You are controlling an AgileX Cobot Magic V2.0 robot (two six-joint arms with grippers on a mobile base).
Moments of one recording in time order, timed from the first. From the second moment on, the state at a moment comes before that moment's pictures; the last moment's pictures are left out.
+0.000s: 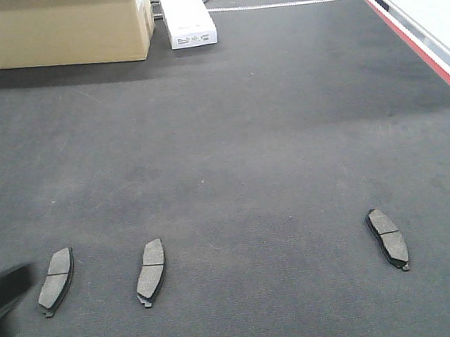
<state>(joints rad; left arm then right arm) -0.49 0.60 -0.54 0.22 0.54 -0.52 0.22 0.36 -0.42 -0.04 0.56 0.05</state>
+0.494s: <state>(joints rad) -0.49 0.18 -0.45 0.16 0.74 -0.32 0.22 0.36 -0.42 -0.04 0.56 0.05</state>
